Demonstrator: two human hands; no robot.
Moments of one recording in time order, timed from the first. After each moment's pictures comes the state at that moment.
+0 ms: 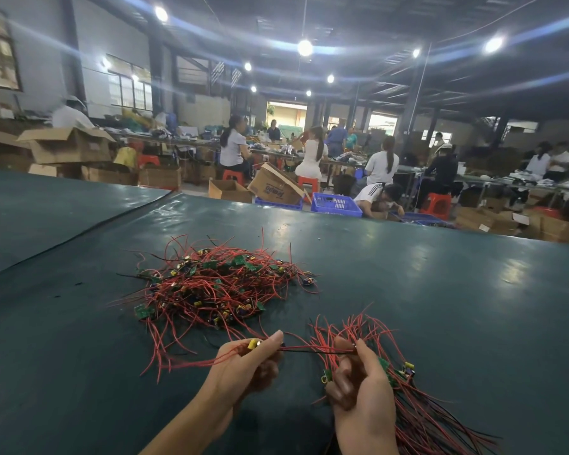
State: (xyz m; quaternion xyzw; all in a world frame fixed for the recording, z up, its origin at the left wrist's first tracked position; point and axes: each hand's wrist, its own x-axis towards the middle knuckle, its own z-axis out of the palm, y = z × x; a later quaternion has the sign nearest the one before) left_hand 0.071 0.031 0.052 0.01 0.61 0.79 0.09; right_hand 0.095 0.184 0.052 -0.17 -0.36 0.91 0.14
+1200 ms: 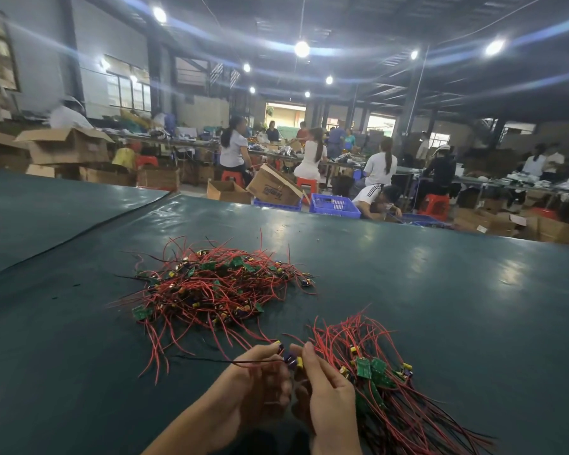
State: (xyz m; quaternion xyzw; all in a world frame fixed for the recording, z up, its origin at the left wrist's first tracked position) left_hand 0.067 0.031 0.040 0.01 0.49 0.81 0.32; right_hand 0.097 0.152 0.035 -0.13 -0.58 0.80 0.09
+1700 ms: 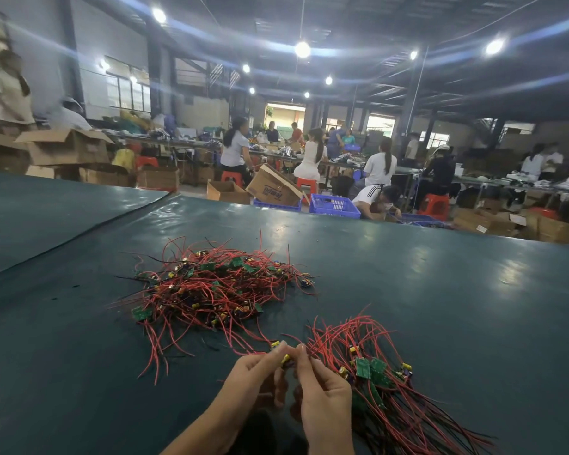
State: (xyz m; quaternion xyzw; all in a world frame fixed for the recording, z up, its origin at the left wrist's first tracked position) left_hand 0.074 0.040 0.041 0.09 0.62 0.77 0.16; right_hand 0.102 0.147 0.036 -0.05 -0.61 0.77 0.16
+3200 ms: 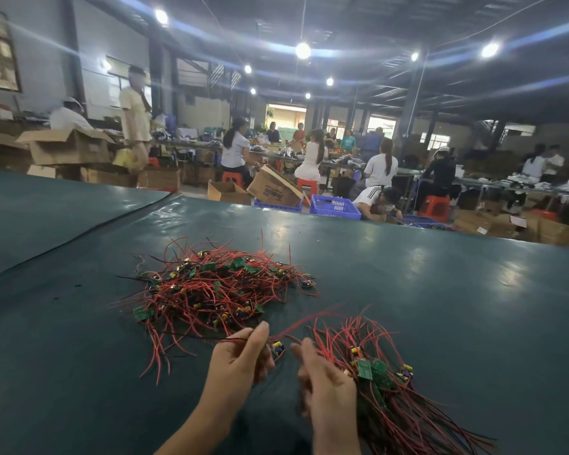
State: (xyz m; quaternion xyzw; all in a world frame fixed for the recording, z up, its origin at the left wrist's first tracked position) left_hand 0.068 0.036 0.046 0.08 0.62 0.78 -0.08; right_hand 0.102 0.151 0.040 -0.11 -0.60 0.78 0.13
